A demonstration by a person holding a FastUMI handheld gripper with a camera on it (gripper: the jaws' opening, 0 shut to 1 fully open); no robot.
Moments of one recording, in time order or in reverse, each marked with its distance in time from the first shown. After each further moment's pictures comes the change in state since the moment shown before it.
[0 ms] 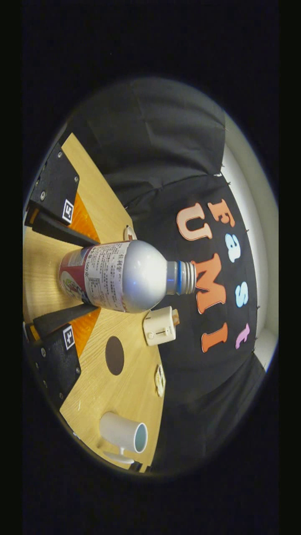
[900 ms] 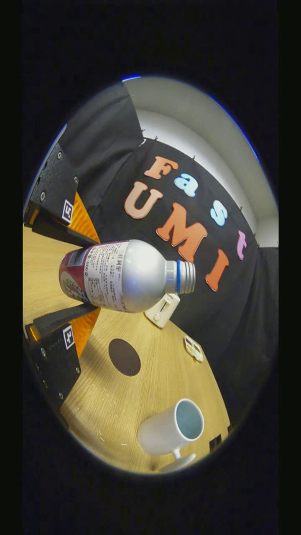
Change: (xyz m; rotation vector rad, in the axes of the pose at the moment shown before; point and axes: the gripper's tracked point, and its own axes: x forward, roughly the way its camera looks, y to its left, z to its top) arm 0.012 -0.055 0.064 0.656 -0.091 -0.006
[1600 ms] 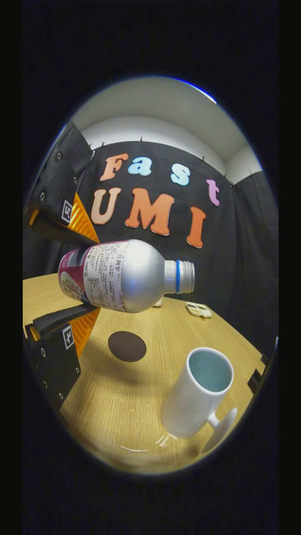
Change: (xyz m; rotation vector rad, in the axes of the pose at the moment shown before) arm 0.007 -0.028 0.037 0.419 -0.073 -0.047
